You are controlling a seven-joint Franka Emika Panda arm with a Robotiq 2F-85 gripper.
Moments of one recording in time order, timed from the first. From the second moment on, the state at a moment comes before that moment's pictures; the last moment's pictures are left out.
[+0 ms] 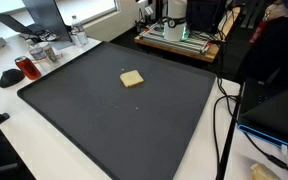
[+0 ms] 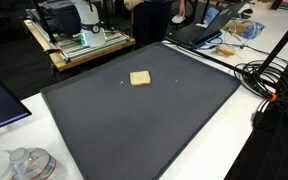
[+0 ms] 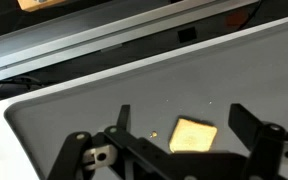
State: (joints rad) arm -0.13 -0.77 -0.05 -2.73 -0.03 1.89 0.13
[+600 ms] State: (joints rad) arm -0.13 -0.77 -0.05 -2.73 -0.03 1.89 0.13
